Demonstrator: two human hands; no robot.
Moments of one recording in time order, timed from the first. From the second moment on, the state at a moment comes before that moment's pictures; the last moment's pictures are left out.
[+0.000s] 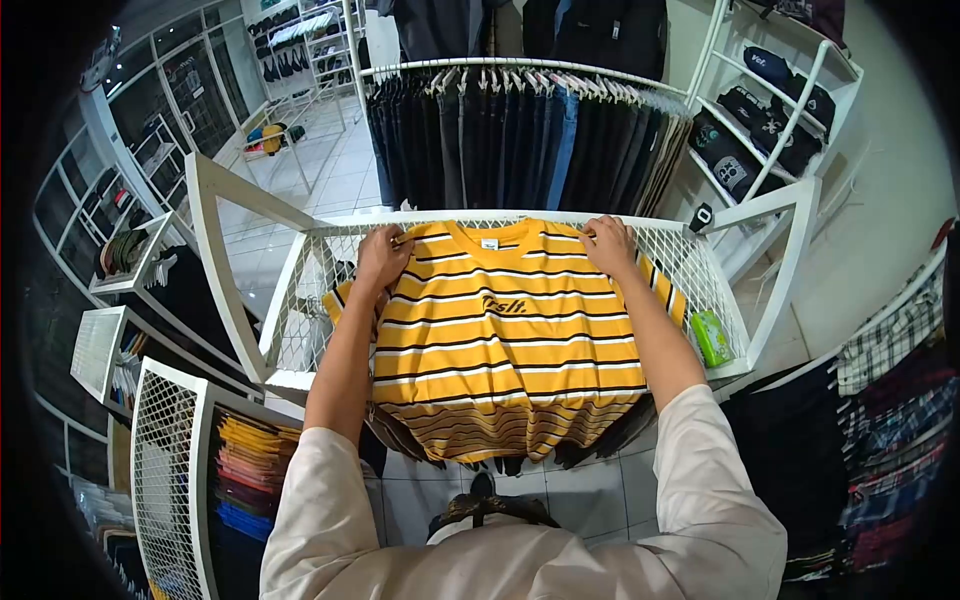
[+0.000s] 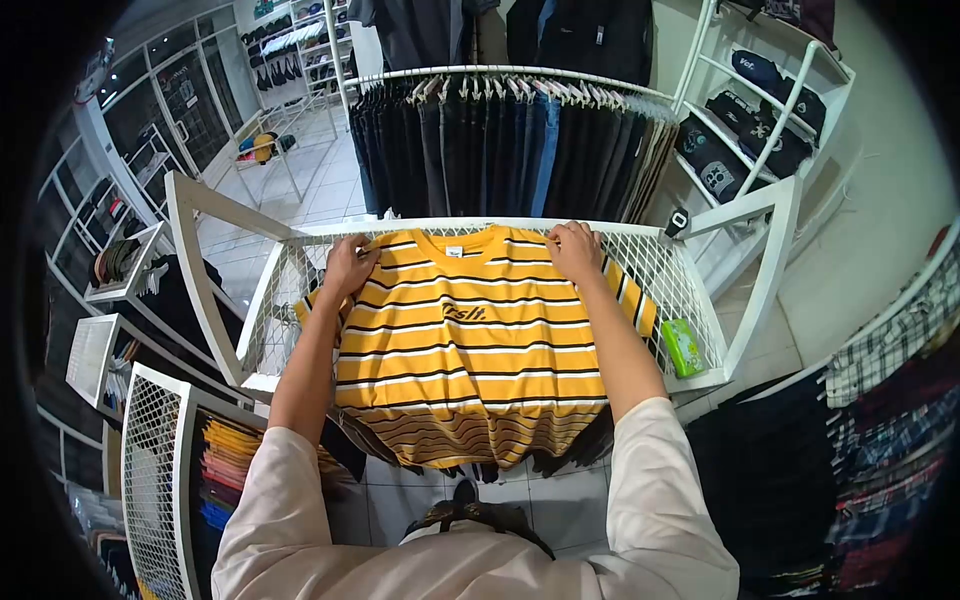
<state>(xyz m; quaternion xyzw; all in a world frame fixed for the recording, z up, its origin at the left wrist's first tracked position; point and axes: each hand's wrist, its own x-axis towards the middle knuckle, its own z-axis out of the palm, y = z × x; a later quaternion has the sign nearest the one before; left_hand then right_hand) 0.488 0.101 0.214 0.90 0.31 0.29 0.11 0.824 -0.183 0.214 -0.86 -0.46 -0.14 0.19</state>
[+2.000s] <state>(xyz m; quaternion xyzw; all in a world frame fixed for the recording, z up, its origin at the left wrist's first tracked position) 0.307 -0.231 0.401 0.74 0.09 0.36 0.56 0.597 -0.586 0.328 -0.44 -0.64 0.53 0.35</state>
